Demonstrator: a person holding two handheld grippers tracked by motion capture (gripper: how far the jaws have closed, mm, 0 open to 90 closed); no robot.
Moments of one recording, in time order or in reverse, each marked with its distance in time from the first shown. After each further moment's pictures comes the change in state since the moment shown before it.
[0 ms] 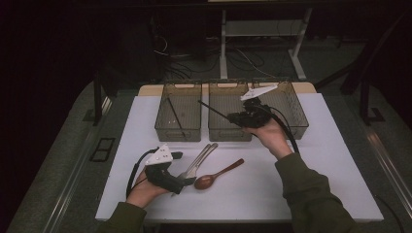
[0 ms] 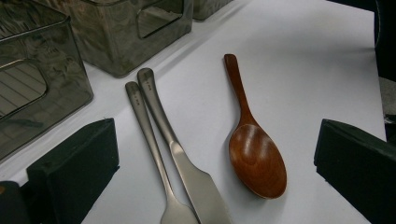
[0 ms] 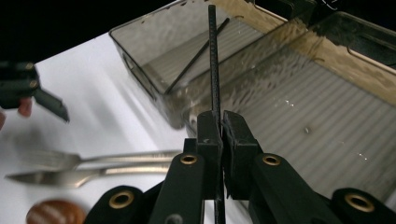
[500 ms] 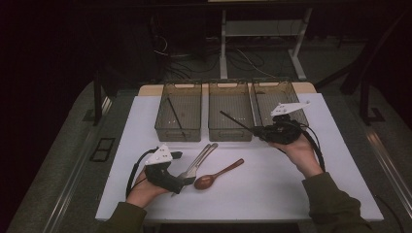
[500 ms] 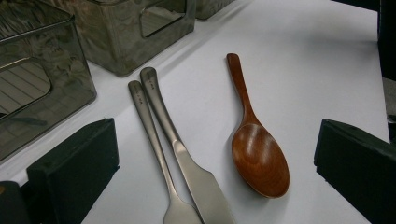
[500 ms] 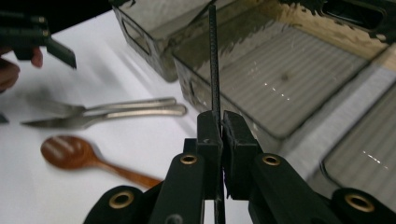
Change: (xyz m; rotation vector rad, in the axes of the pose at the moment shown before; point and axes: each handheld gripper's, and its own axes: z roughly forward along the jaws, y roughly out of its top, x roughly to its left) left arm 0.001 0.000 -0.001 0.003 0.009 -0.001; right arm -0.015 -0.062 -0.054 -0.021 -0.001 0.022
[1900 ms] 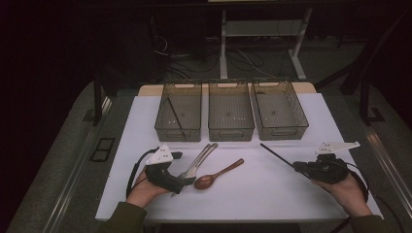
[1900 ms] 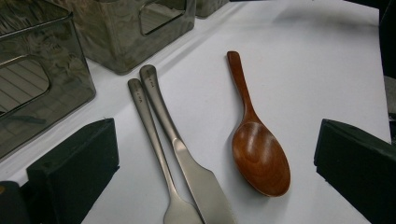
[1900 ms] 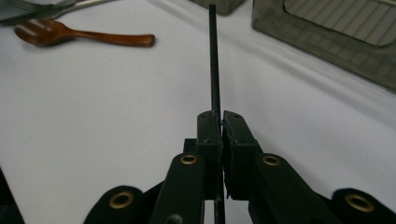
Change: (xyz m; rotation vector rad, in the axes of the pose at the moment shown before) left arm 0.001 0.000 0.001 0.011 -0.001 0.006; right arm -0.013 -0.126 -0.078 0.106 -0.074 0.111
